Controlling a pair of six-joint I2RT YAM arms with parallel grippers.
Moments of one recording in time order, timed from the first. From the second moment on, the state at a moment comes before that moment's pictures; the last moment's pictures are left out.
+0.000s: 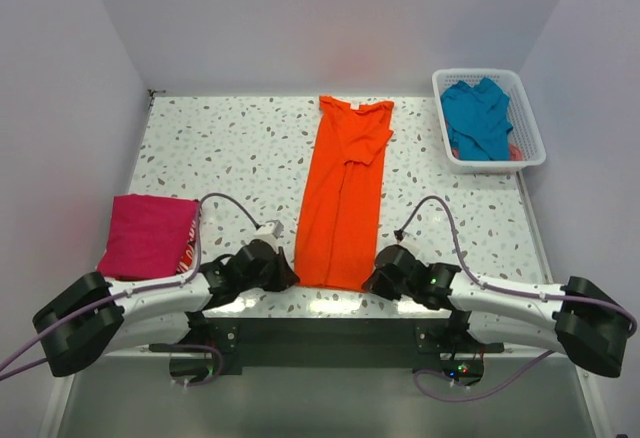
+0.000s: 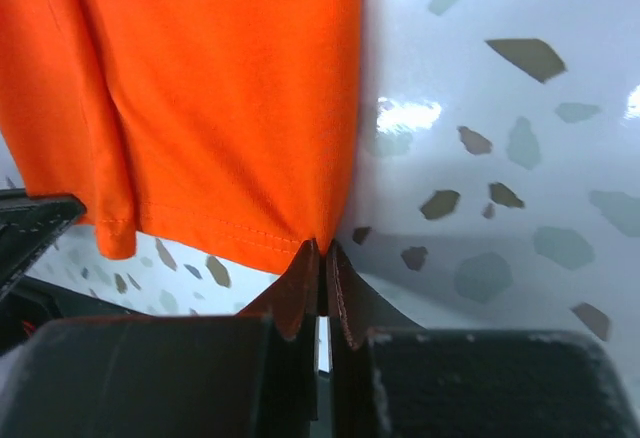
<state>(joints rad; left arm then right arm) -0.91 1.08 0.23 0.11 -0.03 -0.89 1.03 1.03 0.33 -0.25 0.21 1.31</state>
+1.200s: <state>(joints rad) -0.72 1.53 0.87 0.01 -0.19 -0.73 0.62 1.35 0.88 -0.39 0.35 0.72</state>
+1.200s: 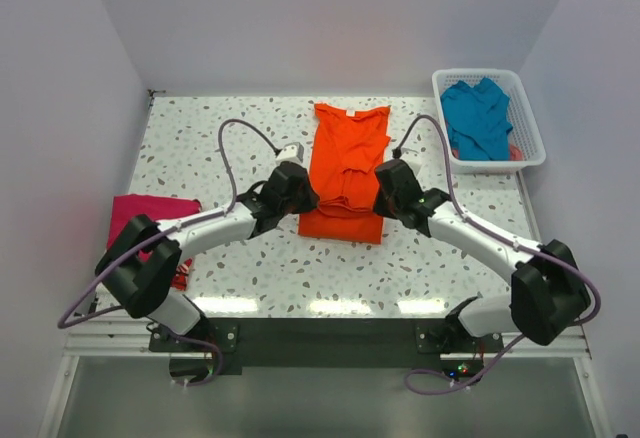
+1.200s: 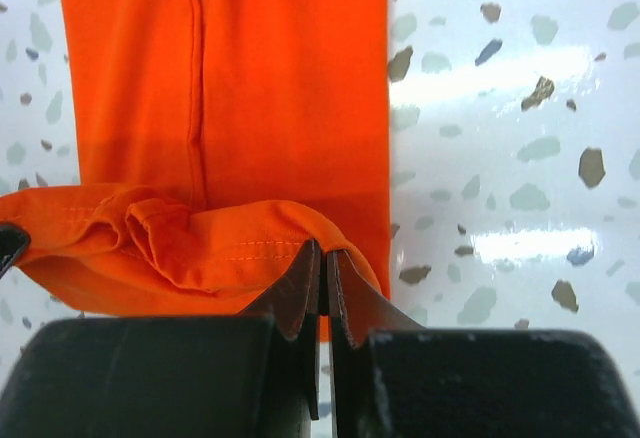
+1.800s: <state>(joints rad) -0.60 1.82 1.09 0.10 -0.12 -0.69 0.44 1.67 1.01 -0.22 0.21 0.68</state>
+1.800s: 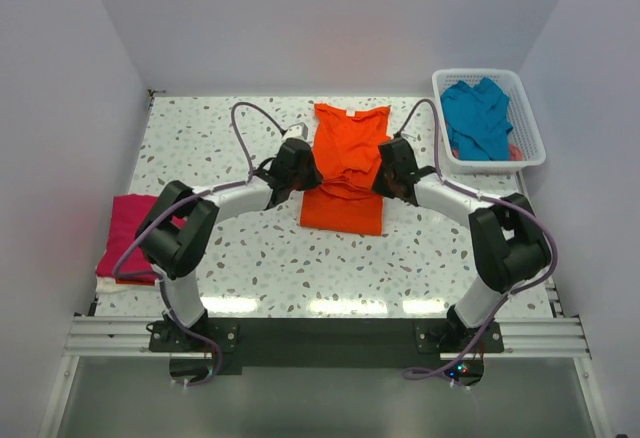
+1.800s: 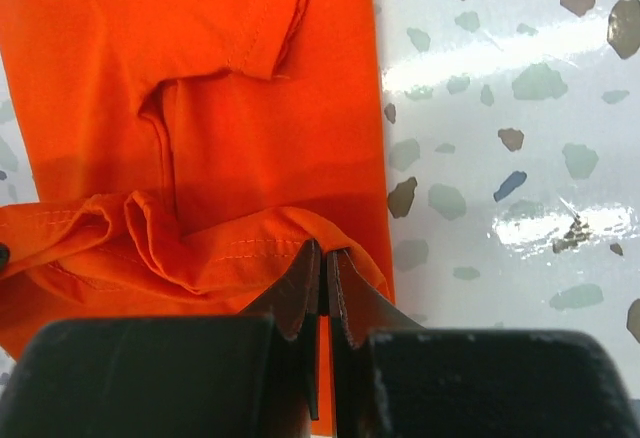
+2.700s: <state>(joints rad) -0.56 1.87 1.11 0.11 -0.07 -0.67 0.41 1.73 1.08 -0.19 0.16 0.67</state>
